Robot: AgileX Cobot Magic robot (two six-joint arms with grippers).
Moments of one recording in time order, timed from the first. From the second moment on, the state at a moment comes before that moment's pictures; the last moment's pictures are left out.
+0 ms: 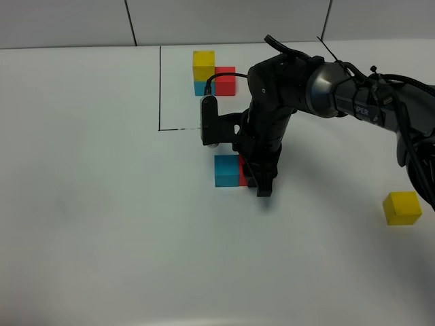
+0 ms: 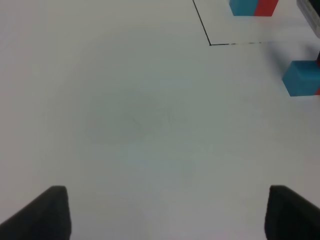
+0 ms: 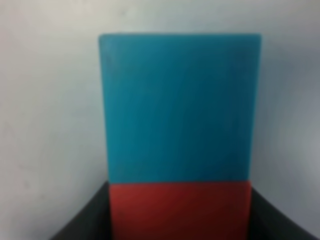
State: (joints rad) left arm 0.01 -0.01 -0.51 -0.19 1.04 0.05; right arm 0.59 2.26 -1.64 0.08 0.90 -1.03
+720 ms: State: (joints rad) left arm 0.01 -0.01 -0.51 -0.19 1.04 0.05; right arm 0.58 2.13 -1.59 -0.01 0.84 -0.75
